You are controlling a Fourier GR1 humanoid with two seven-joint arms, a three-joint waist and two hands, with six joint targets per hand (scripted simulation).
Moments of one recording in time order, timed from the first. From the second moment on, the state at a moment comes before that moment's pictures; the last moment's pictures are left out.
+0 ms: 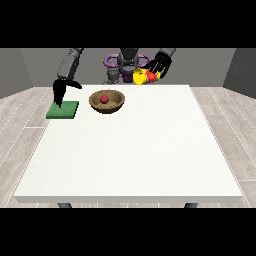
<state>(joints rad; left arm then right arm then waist) -0.73 0.08 -0.22 -1.18 -0.96 0.27 0.13 -0.47 -0.41 -0.38 -0.61 -0.24 0.29 -0.42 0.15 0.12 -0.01</state>
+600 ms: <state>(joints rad) -0.60 0.02 0.05 -1.11 -0.41 0.25 -0.22 -0.51 -0.26 -0.29 -0.73 -0.22 0.23 -0.37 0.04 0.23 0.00</state>
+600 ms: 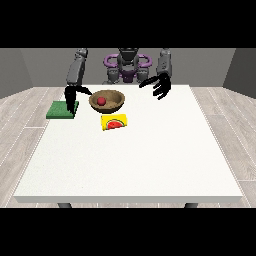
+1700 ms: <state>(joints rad) -0.61 0.02 0.02 -1.15 -0.30 0.16 -0.21 -0.45 -0.19 -0.28 -0.66 -0.21 0.21 -0.49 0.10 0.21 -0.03</state>
